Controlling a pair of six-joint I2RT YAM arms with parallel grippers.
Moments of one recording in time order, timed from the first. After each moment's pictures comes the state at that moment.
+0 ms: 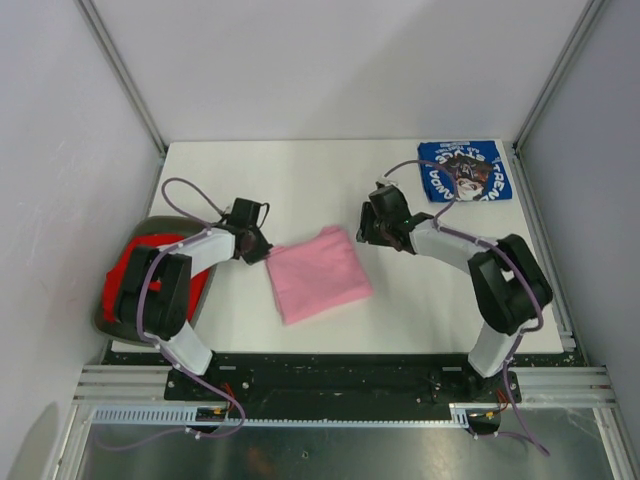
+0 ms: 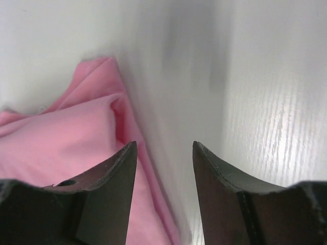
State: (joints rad) left arm -0.27 1.64 0.88 -0.29 -0.11 -0.81; right arm 0.55 1.79 1.12 -0.16 0.10 0.59
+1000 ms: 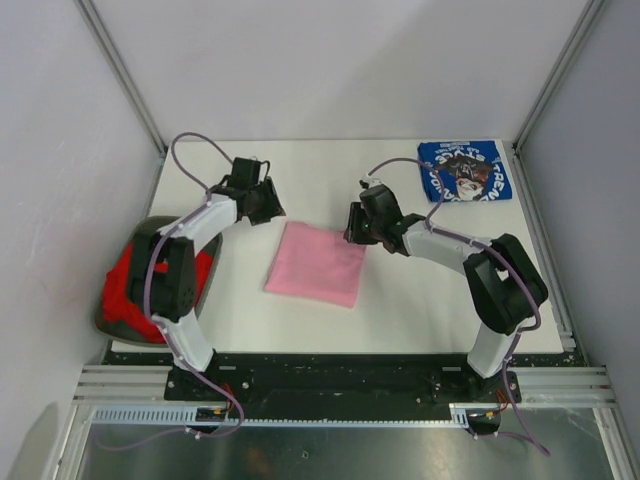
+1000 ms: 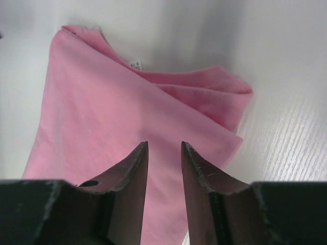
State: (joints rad) left arm -0.25 1.82 1.29 -0.38 0.07 -0.56; right arm 0.60 1.76 1.13 -0.10 0.01 0.54
